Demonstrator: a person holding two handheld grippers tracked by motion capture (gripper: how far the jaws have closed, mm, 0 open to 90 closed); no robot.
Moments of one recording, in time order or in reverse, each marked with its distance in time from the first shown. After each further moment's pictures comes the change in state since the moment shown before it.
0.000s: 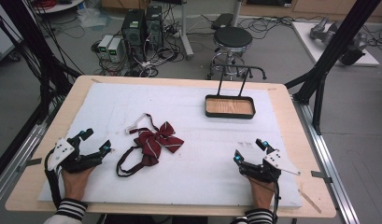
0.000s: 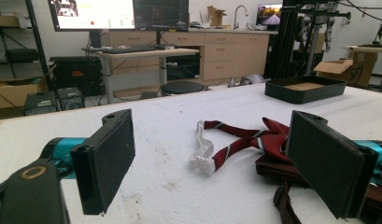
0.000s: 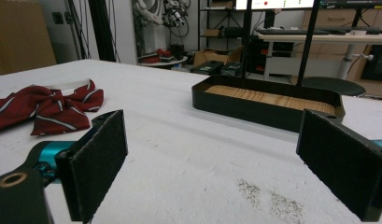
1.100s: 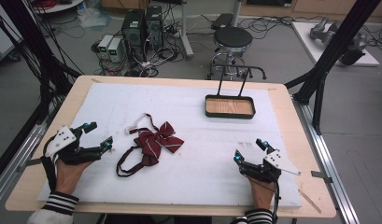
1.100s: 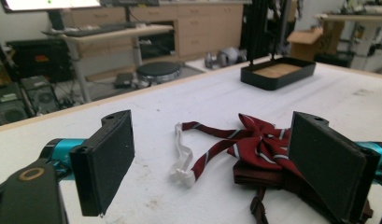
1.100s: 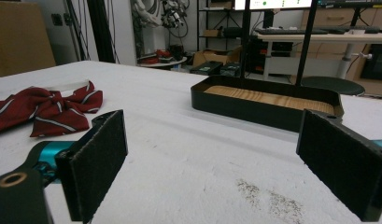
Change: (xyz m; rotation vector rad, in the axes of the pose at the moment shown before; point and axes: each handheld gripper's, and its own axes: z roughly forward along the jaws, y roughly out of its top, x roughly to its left) left arm 0.001 0.045 0.016 0.137 -0.126 0.043; right arm 0.000 0.000 0.000 -0.001 0.001 0.002
